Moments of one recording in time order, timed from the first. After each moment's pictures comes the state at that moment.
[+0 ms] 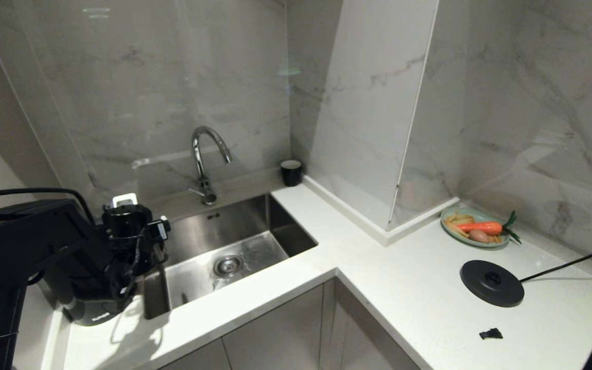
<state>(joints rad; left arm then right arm) 0.04 2.38 -1.00 -1.17 0.47 -0.10 0.00 0.00 0.00 0.02 0.03 -0.06</state>
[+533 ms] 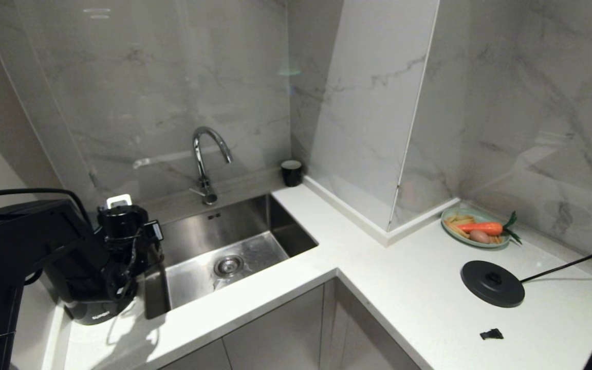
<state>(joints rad) 0.05 2.38 -0.99 -1.17 0.47 -0.10 0.00 0.00 0.00 0.02 0.03 -0.06</state>
